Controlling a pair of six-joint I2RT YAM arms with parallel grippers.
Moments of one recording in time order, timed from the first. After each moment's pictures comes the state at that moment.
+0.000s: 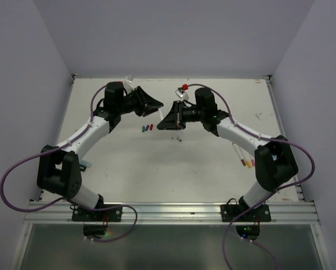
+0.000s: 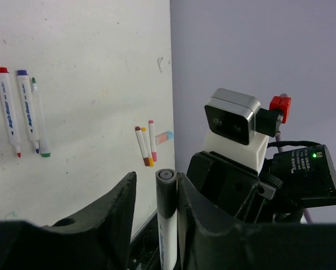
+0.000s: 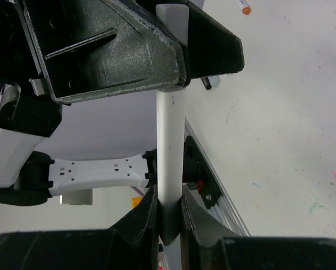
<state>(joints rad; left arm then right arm) -0.31 1.53 1.11 0.03 0.60 -1.07 0.53 1.65 1.17 0.06 -0.88 0.96</state>
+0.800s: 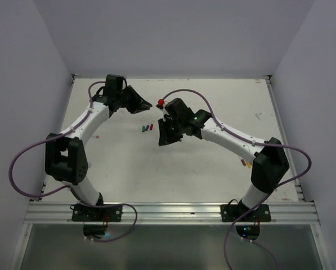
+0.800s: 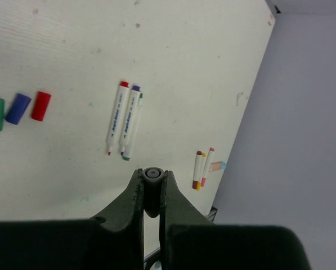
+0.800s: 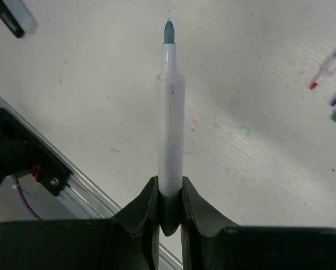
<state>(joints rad) -0.24 1.67 1.36 -0.38 0.44 -0.99 0.81 1.69 1.44 -0.63 -0.20 0.43</state>
